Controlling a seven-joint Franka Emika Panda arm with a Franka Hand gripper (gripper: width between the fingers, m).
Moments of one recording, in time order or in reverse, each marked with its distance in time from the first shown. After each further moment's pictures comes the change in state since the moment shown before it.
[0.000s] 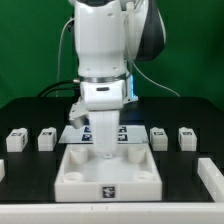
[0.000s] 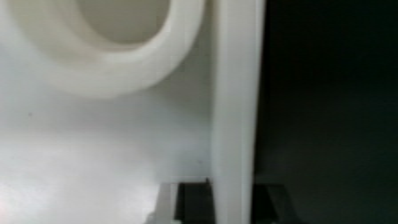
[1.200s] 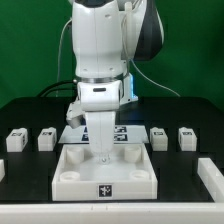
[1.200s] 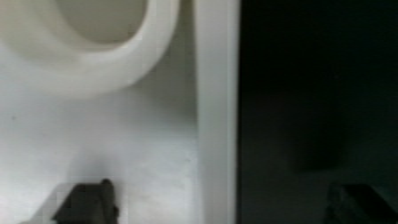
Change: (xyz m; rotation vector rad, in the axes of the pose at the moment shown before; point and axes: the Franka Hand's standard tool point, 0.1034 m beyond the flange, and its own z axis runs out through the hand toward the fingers) arm -0.015 -0.010 0.000 0.024 -0.007 0.019
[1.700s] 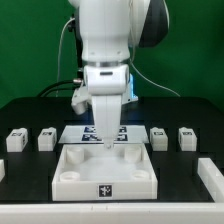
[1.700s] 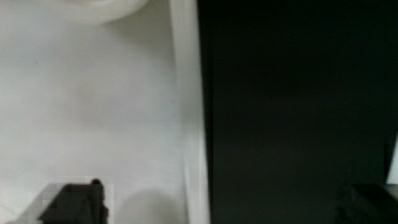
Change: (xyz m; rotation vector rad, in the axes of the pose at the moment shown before) arm 0.007 0.001 -0.013 0.004 -0.007 0.006
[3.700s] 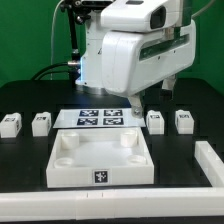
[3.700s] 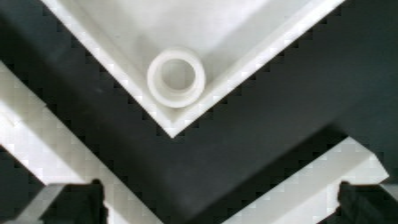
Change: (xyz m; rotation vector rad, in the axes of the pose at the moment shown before) arm 0.081 0.127 -0.100 -0.037 -0.027 0.654
